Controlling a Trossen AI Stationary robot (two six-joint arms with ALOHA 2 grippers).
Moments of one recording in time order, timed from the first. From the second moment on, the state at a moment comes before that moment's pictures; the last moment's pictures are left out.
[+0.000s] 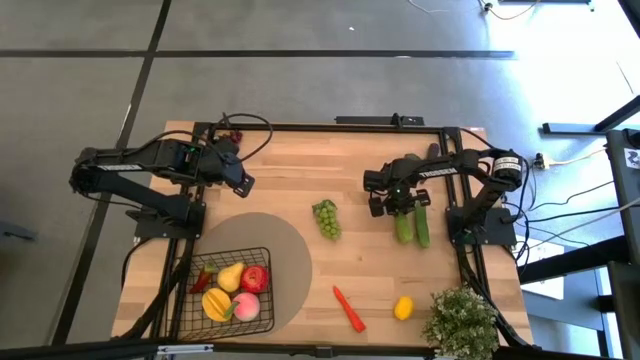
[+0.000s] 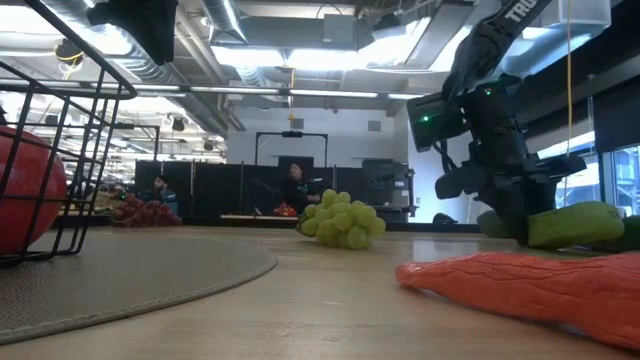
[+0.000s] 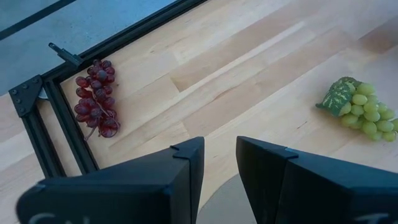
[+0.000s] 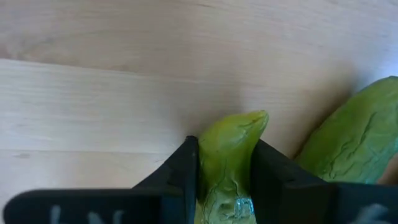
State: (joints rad) left arm -0.01 1.08 1.26 -1.28 -0.56 -0.91; right arm -0.26 1.72 0.91 -0.94 -0.13 1.15
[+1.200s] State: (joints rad) left arm -0.01 1.08 1.26 -1.28 -0.56 -0.91; right arm -0.24 1.72 1.45 -1.05 0.02 0.87
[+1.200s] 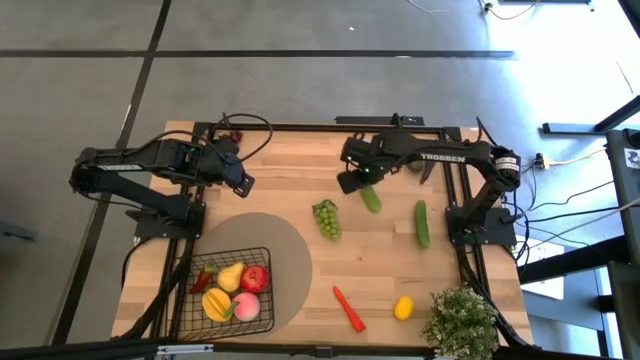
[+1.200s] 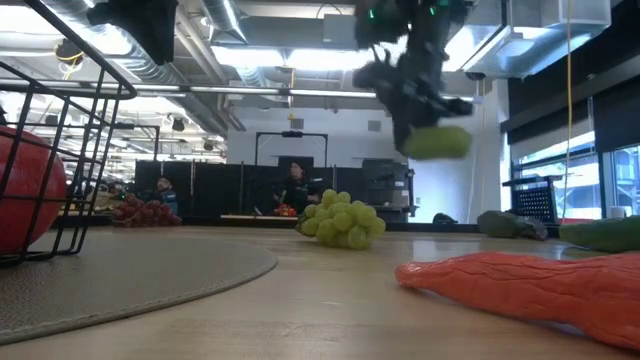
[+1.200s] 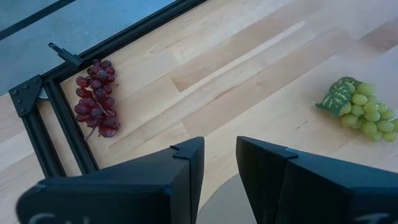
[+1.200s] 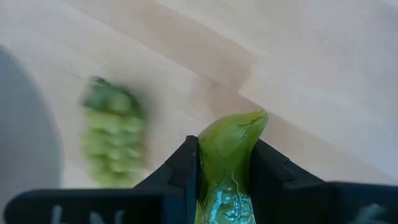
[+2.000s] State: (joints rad) left arm -0.04 1.06 1.26 -1.29 -0.56 -0.75; right arm 0.03 1.73 1.69 -0.31 0.11 0.58
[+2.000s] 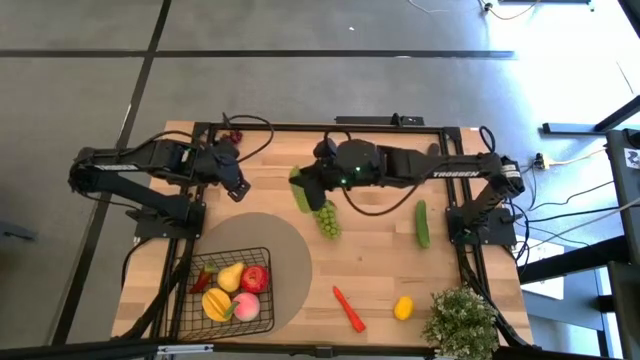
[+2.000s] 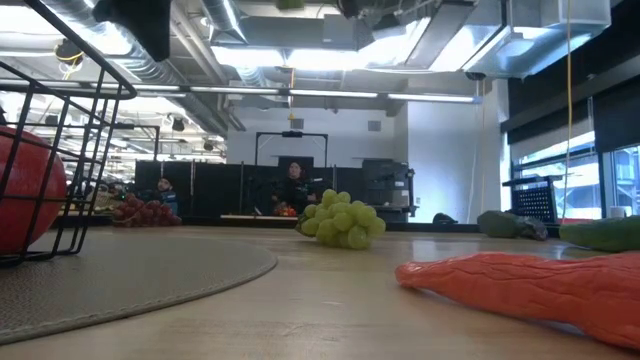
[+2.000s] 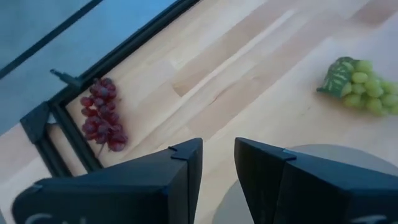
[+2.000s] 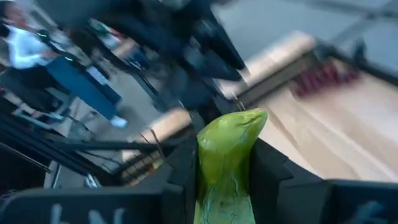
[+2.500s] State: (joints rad) left arm -0.16 0.91 1.26 -1.27 -0.56 -0.75; right arm 0.07 2.00 1.69 0.33 -0.09 0.43
